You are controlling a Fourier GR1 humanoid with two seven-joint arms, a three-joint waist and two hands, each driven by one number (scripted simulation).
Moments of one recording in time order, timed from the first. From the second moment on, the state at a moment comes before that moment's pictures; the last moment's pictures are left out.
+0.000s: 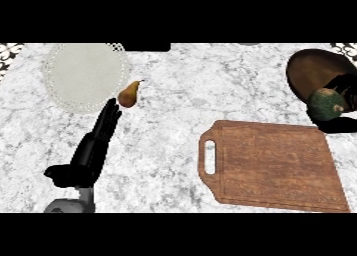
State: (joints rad) left arm -0.05 0.04 -0.12 -1.55 0.00 0.02 -0.11; right arm -0.40 -0.36 -0.39 -1.22 0.63 0.10 -0.34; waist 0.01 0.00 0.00
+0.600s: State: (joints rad) left arm -0.05 0.02 -0.15 -1.55 -0.02 0.01 -0.12; right arm -0.68 -0.51 -0.56 -0.63 0.64 -0.24 -0.61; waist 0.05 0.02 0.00
